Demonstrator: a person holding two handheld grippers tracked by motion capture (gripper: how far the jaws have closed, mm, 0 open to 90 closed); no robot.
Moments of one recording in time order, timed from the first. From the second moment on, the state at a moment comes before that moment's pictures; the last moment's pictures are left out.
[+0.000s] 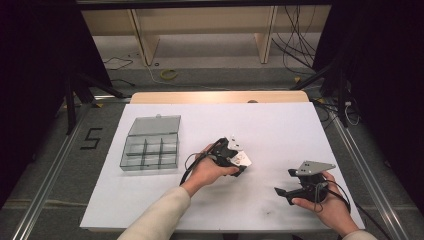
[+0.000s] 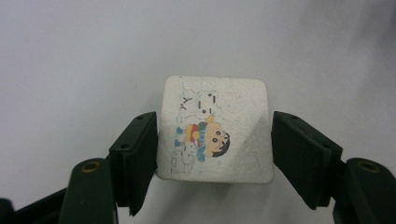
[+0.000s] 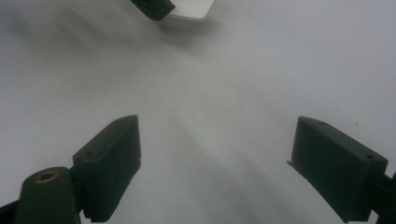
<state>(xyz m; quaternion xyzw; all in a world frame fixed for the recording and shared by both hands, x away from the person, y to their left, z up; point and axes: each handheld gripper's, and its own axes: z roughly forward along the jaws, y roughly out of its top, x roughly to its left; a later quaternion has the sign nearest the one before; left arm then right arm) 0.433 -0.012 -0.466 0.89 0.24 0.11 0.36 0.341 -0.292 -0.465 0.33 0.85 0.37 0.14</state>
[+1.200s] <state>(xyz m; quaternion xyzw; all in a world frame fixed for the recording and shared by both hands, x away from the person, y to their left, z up) 0.414 0.060 -0.439 0.86 0.30 0.16 0.38 0.345 -0.287 -0.466 0.33 0.86 0.37 0.13</state>
